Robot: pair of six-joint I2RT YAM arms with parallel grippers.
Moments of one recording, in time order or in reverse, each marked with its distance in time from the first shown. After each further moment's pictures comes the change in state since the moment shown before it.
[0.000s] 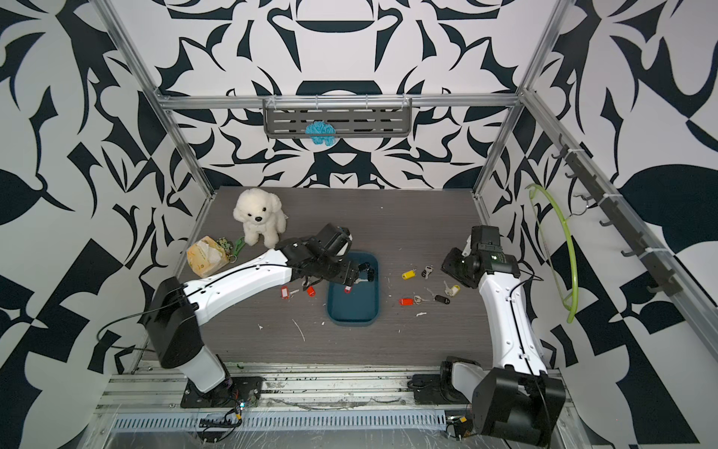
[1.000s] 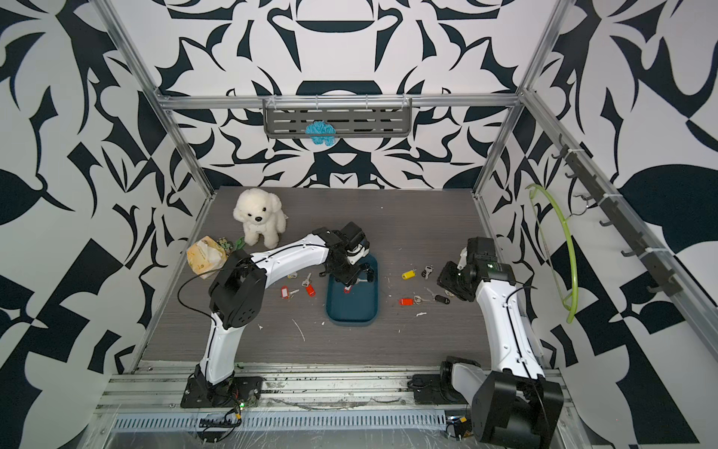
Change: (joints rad) left arm 0.070 0.373 0.233 -0.146 0.052 0.425; right arm 0.000 -0.027 -0.100 -0.026 -0.034 -0.039
